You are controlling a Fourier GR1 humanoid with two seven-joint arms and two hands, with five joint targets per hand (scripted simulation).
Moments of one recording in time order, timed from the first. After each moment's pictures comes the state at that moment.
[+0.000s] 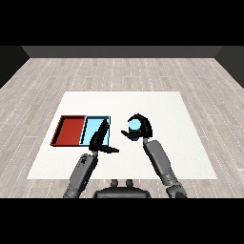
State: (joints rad) left arm -0.18 0.00 -0.26 -1.46 0.20 0.07 -0.12; right arm -0.45 0.00 0.19 -1.31 -0.09 -0.20 -0.18
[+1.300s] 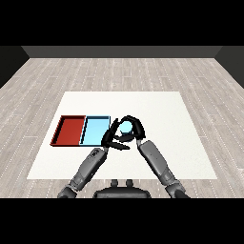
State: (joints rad) left arm -0.38 0.00 -0.43 -1.17 0.30 0.22 -0.23; right arm -0.48 0.00 0.34 -1.36 -0.09 -0.26 -0.15
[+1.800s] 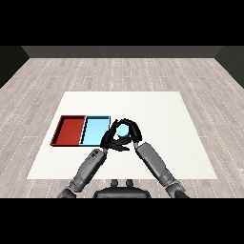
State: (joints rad) left arm -0.36 0.00 -0.42 -1.20 0.27 0.20 -0.22; right arm -0.48 0.00 0.42 -1.33 -0.14 -0.29 -0.20
